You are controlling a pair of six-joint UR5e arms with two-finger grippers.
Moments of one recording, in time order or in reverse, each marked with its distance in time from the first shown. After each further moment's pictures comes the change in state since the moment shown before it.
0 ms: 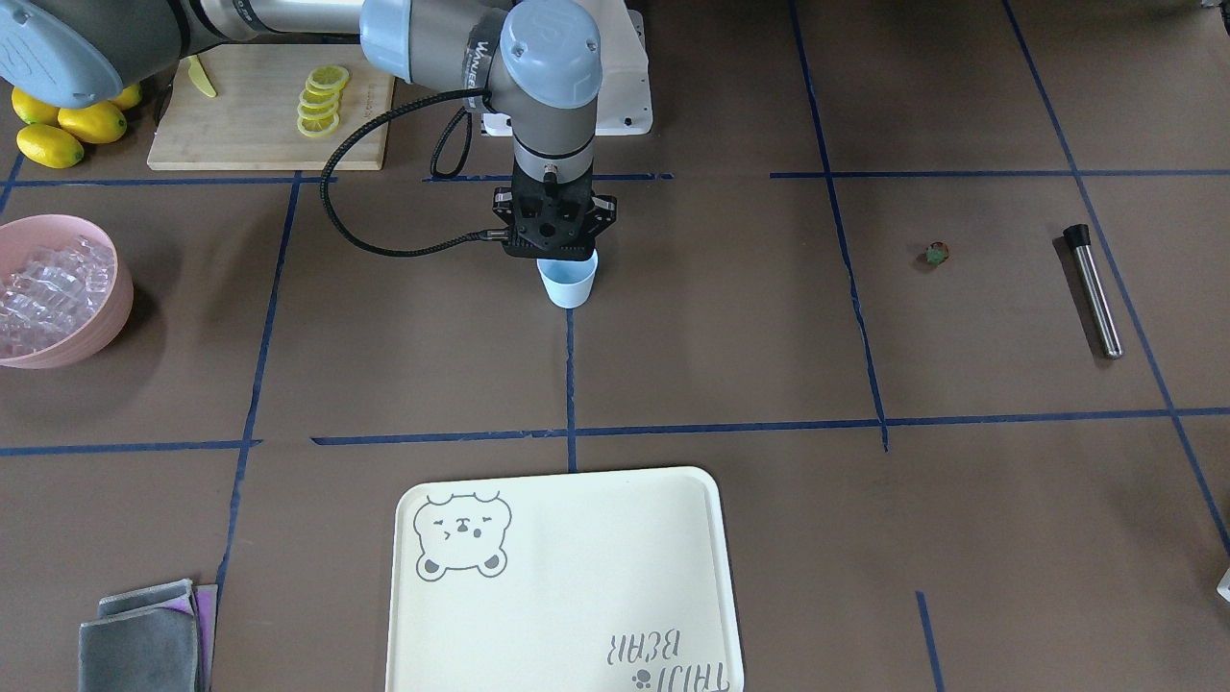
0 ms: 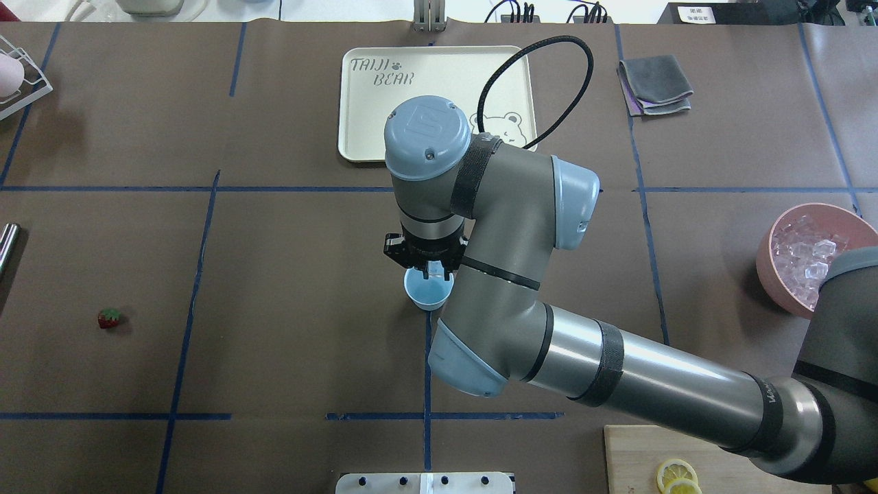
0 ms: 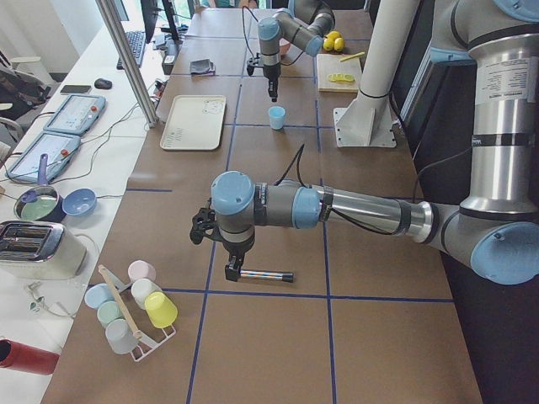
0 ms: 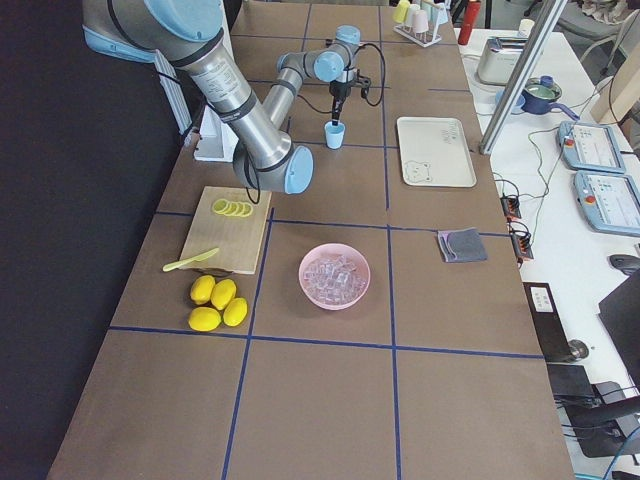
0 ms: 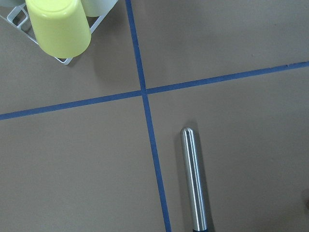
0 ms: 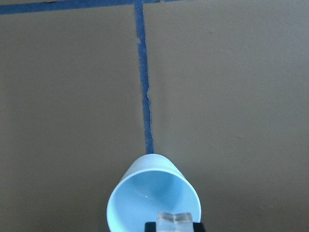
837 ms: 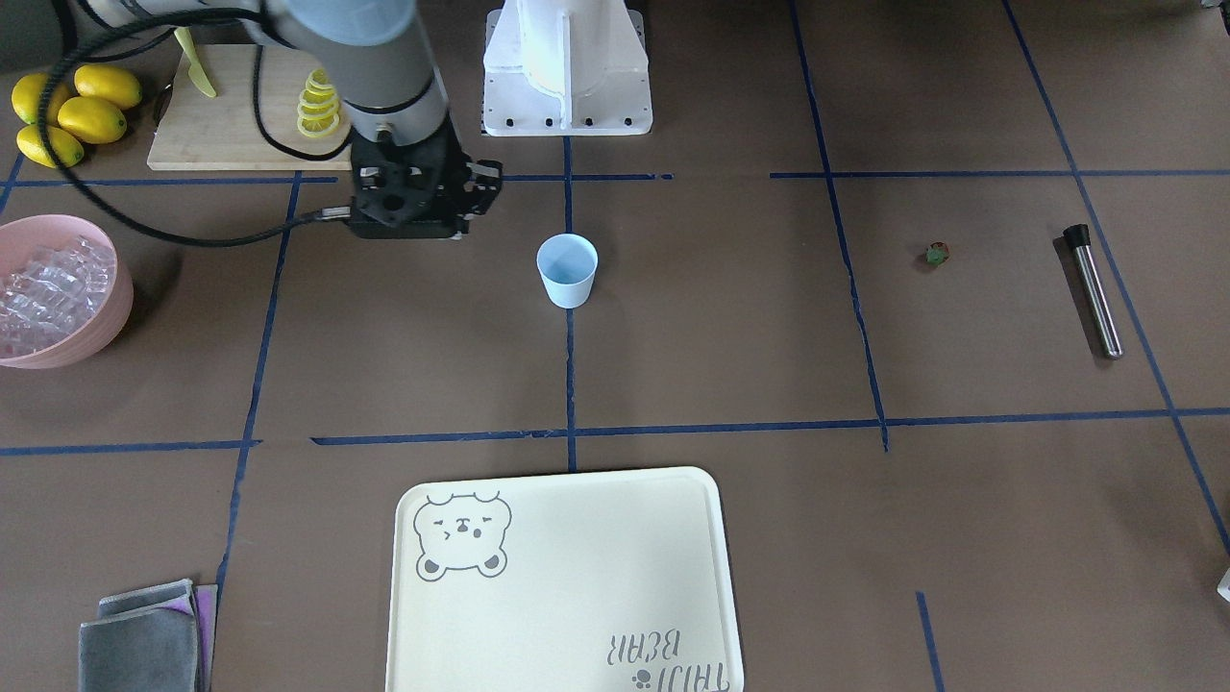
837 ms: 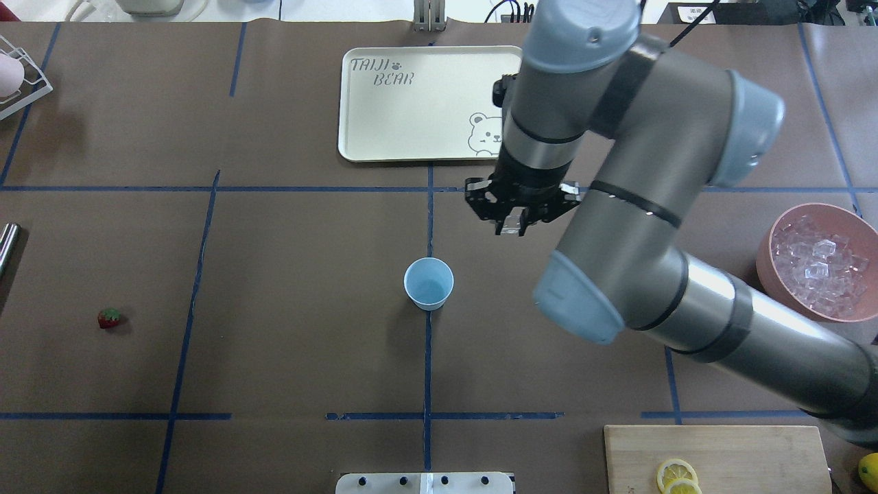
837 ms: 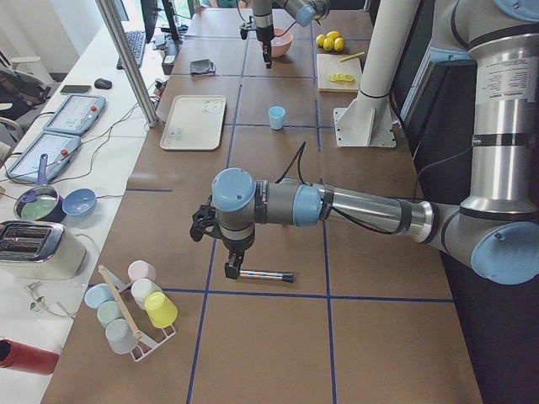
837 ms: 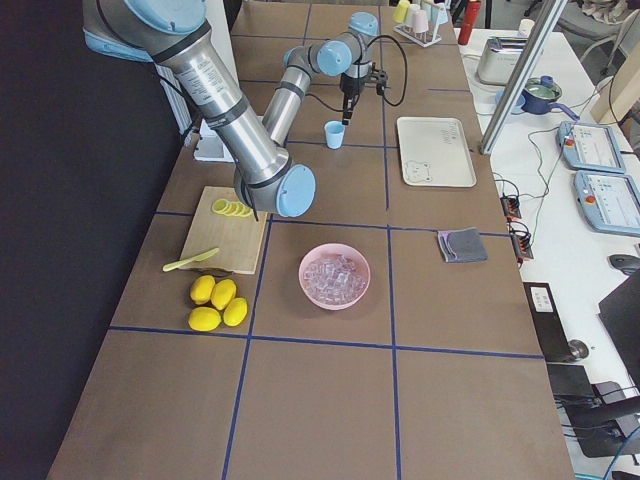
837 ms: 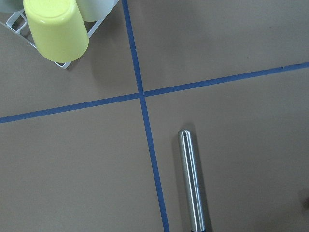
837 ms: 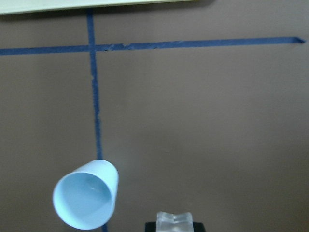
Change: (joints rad) left arm -0.001 0.000 -0.006 0.001 -0.001 0.000; right arm 0.146 -0.092 0.206 -0.115 0.110 -0.139
